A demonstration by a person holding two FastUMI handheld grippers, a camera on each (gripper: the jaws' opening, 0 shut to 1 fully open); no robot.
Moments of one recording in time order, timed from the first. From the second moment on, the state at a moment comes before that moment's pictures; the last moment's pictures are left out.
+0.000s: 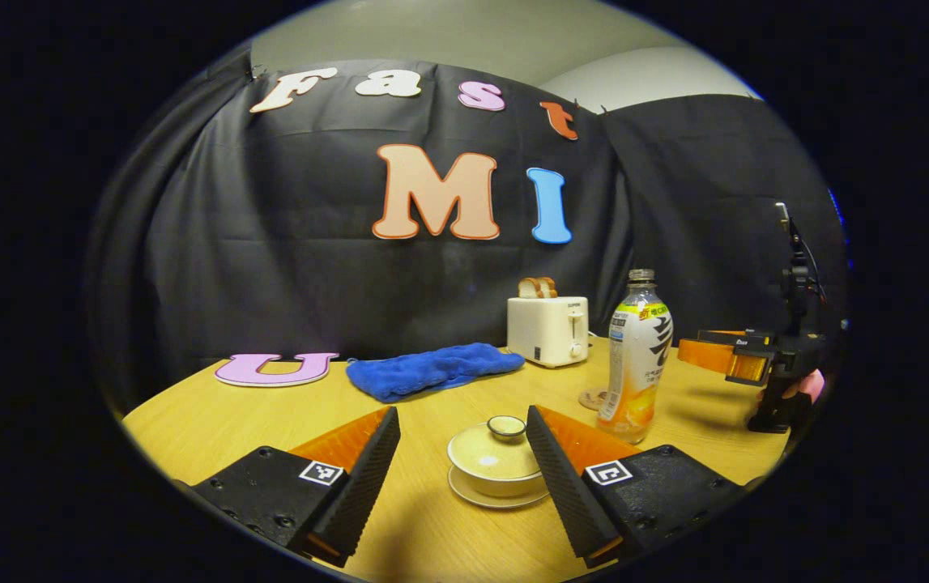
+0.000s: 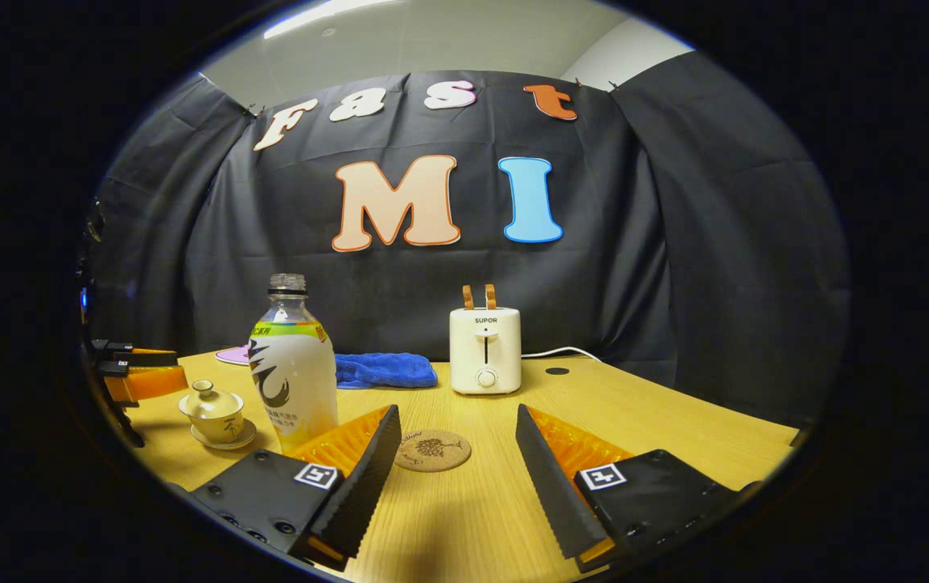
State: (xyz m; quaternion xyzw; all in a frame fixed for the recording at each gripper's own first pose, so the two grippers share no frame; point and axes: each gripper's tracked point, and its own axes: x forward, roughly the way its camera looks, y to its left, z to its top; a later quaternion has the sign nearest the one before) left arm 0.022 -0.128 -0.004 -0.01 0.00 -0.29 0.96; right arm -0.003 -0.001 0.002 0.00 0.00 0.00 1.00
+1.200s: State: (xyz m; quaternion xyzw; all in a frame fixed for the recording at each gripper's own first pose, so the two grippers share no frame) left arm 0.031 -0.162 -0.017 0.03 0.04 -0.33 0.94; right arm -0.002 0.002 0.002 0.00 0.00 0.00 1.00
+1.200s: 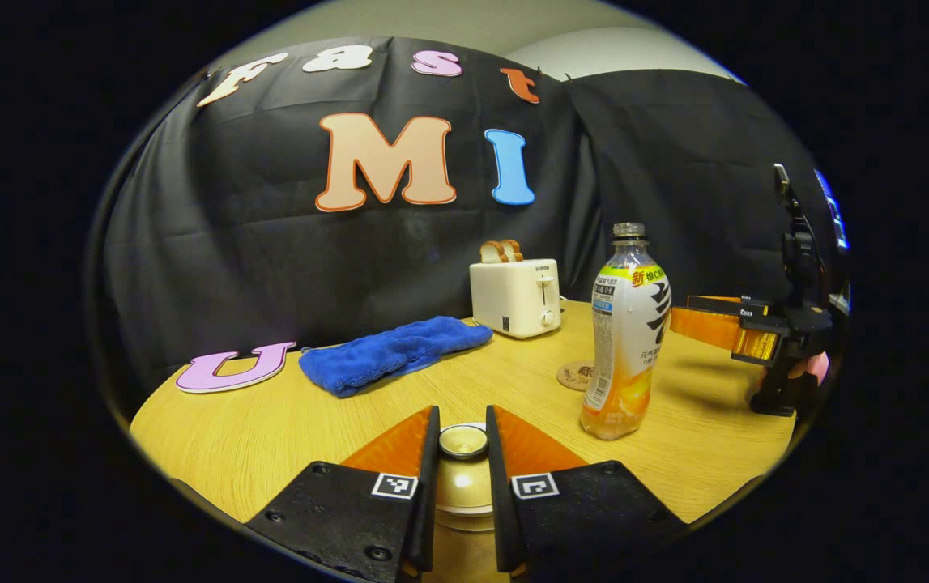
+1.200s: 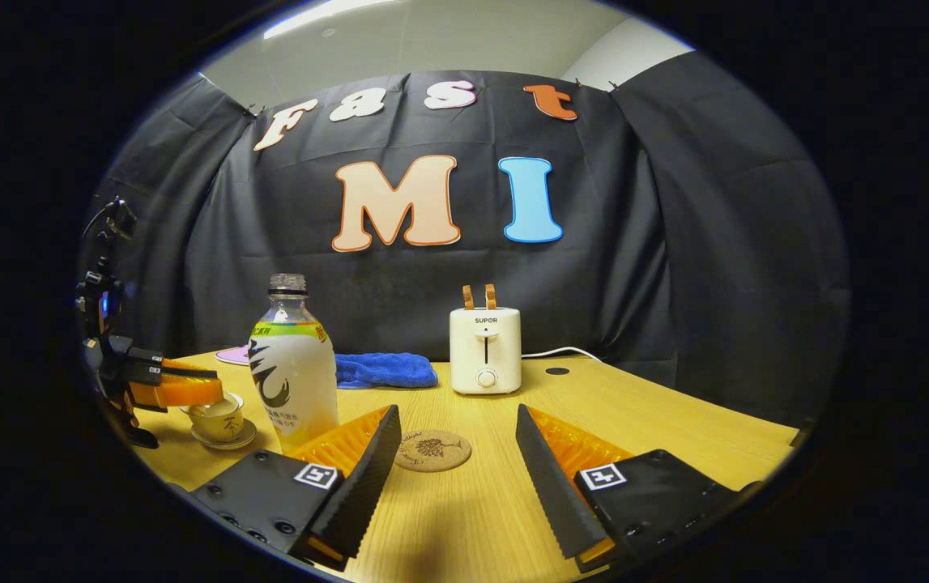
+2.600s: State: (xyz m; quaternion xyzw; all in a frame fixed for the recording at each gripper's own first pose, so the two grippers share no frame) left arm 0.010 0.002 -0.003 0.00 0.01 -0.06 1.00; right arm 0.028 0.129 -0.025 -0.01 0.07 0.17 0.98
